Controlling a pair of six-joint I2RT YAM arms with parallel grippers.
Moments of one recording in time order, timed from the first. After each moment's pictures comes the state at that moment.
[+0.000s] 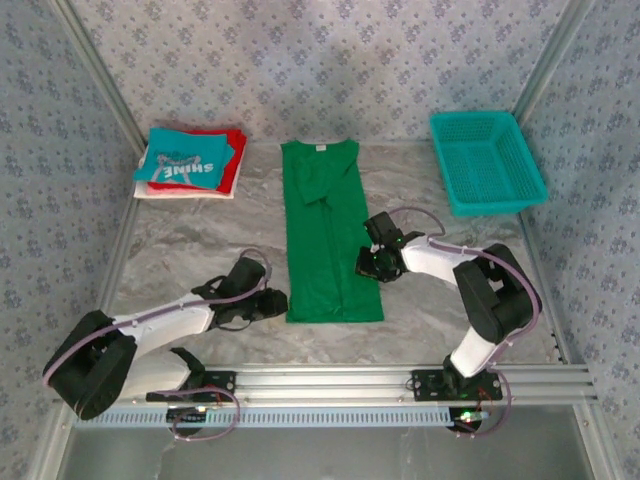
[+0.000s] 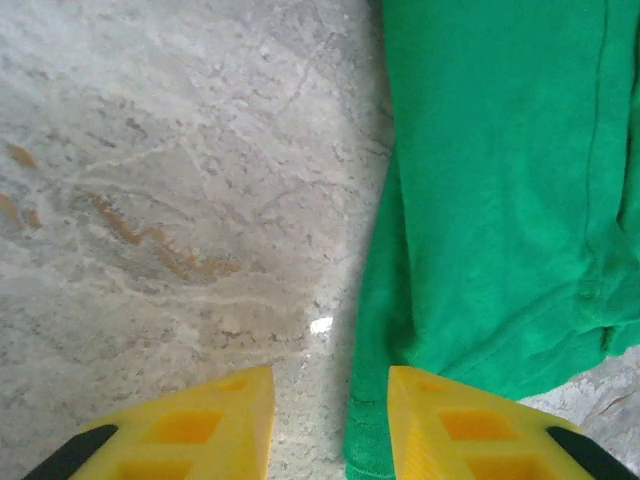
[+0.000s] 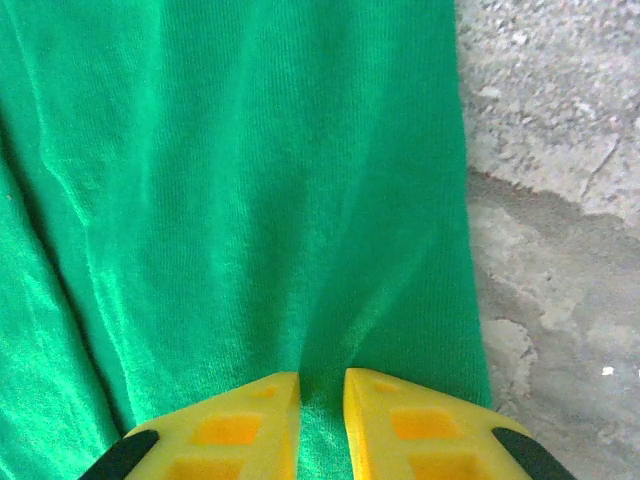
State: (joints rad) left arm -0.69 1.19 0.42 -0.20 0.22 -0.84; right arm 0.53 1.67 0.87 -0.37 -0.15 0.70
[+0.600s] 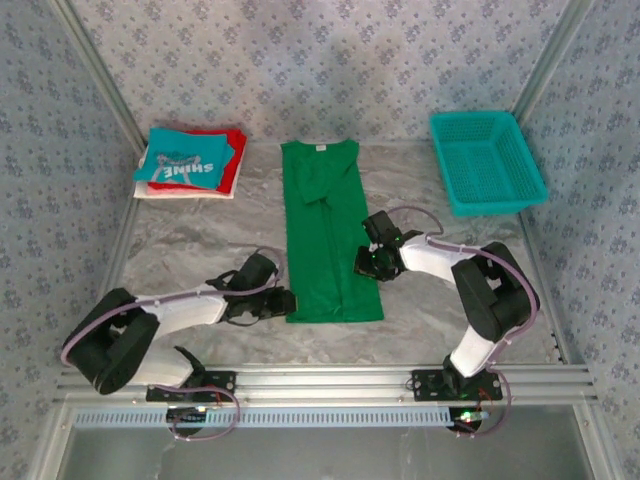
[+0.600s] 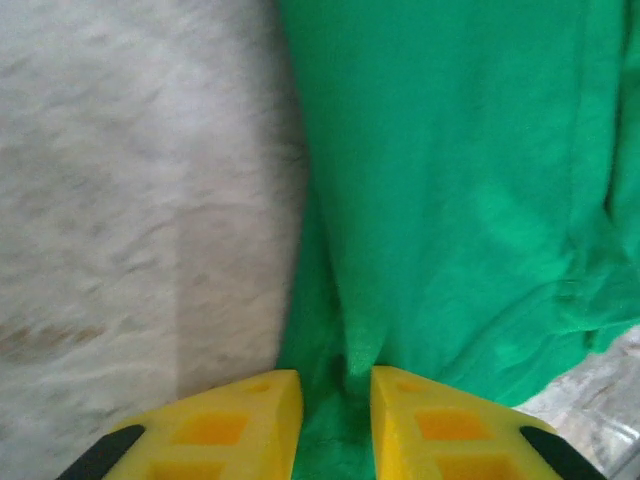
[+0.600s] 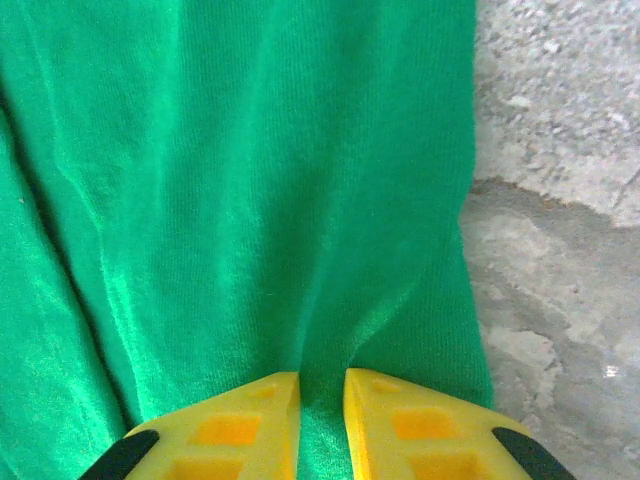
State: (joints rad) left arm -0.72 1.41 0.50 -0.06 0.30 -0.83; right arm 0.54 1.68 0.89 -0.37 -0.16 0.70
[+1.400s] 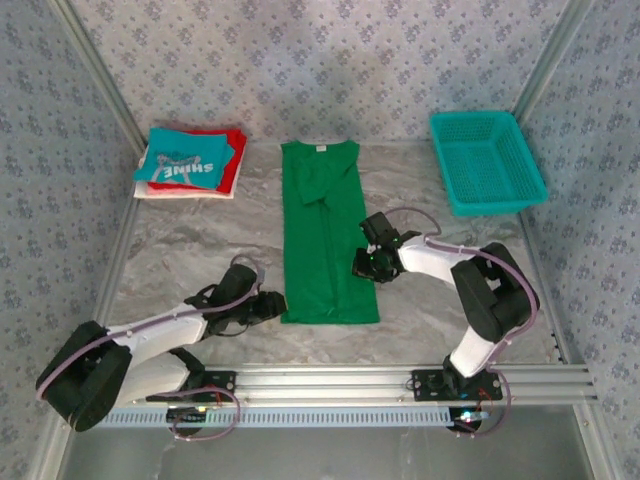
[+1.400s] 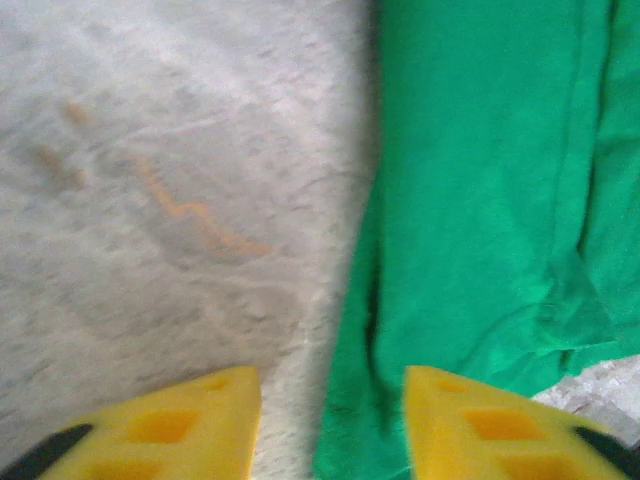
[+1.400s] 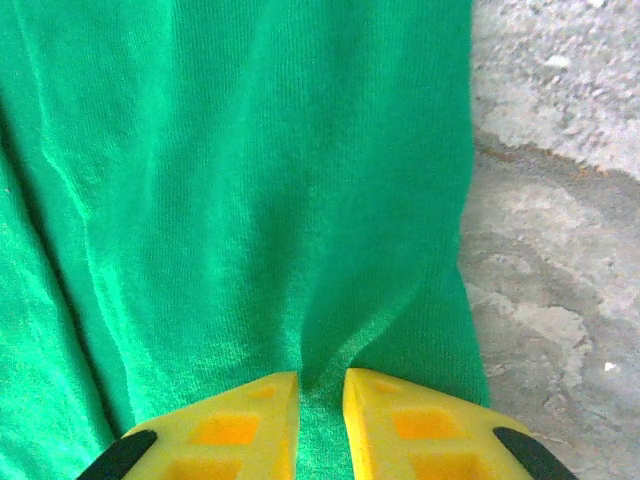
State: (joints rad) left arm -0.66 1.12 0.30 -0.07 0.25 -0.94; right arm 0.55 1.67 0.89 -0.39 -0.16 0.70
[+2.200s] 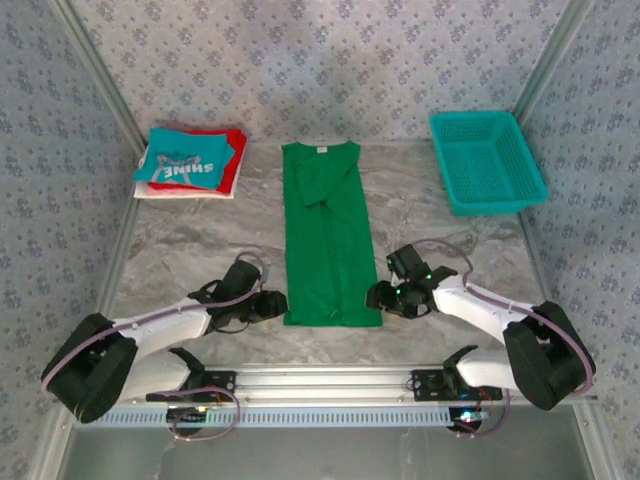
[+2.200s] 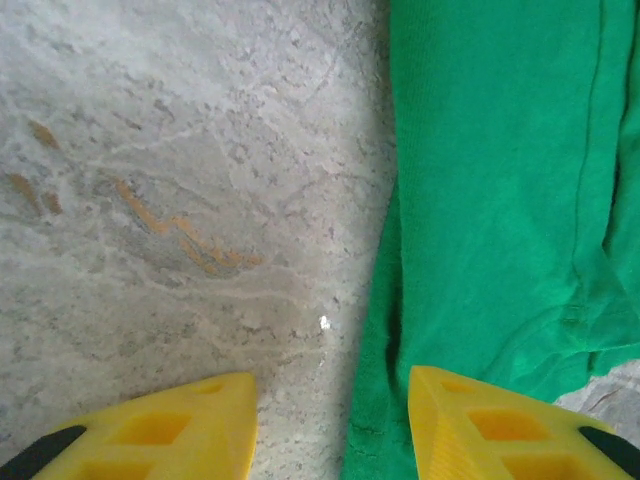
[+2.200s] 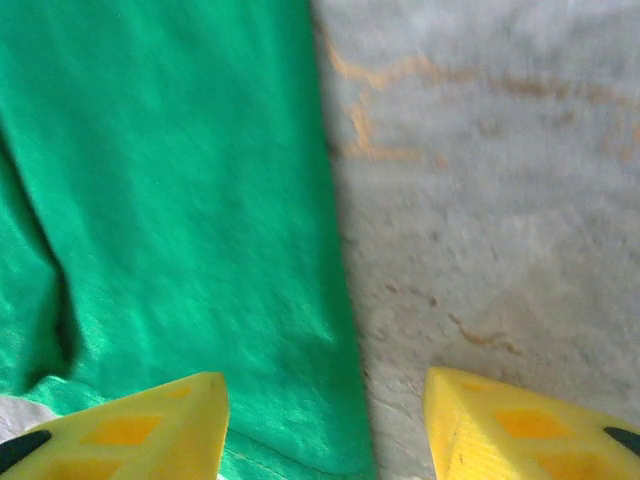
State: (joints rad) left arm -0.68 1.21 0.36 -0.11 0.26 -0.86; right arm 0.55 1.25 0.53 -0.47 -0.26 0.72
